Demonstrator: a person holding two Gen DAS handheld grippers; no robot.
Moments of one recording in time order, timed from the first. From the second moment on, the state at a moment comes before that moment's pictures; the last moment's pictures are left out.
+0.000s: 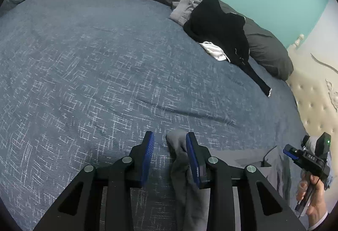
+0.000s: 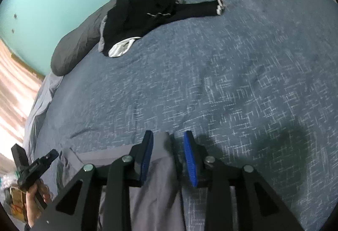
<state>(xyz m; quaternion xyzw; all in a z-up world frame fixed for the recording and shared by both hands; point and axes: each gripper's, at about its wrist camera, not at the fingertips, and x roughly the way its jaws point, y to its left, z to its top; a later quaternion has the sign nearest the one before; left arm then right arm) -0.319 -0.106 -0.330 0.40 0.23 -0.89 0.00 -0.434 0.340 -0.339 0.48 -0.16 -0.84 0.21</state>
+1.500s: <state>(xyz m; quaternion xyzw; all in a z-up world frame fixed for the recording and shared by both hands) -0.318 -0.094 -0.331 0.42 0.20 -0.89 0.01 -0.420 0.287 -0.336 0.47 -0.02 -0.85 0.23</state>
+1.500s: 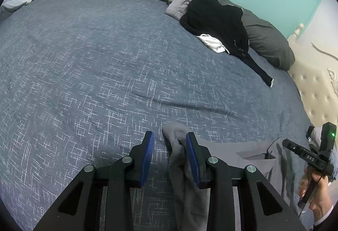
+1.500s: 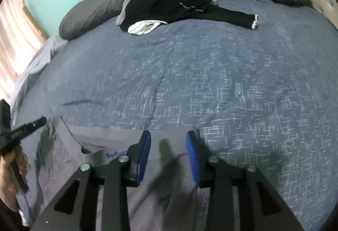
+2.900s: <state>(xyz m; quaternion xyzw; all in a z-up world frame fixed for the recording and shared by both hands) -0.317 -0.094 -0.334 0.42 0.21 -0.88 0.00 -0.415 0.258 -0.362 0.49 0.09 -0.84 0.22</state>
